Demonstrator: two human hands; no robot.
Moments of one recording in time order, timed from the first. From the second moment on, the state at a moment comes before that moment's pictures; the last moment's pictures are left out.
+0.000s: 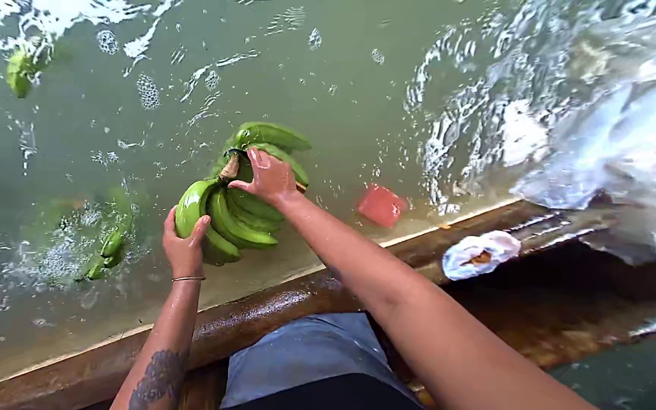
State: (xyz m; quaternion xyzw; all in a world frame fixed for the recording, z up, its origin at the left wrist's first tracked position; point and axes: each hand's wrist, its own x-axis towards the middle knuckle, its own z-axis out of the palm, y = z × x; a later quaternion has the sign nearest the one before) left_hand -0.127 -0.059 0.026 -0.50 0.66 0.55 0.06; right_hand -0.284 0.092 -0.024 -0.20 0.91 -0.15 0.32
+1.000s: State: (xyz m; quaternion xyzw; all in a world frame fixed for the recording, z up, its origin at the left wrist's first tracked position) left_hand -0.152 -0.003 0.025 -0.32 0.86 0.40 0.02; right_hand -0.248 0.111 0.023 0.23 0.74 -0.43 0.47
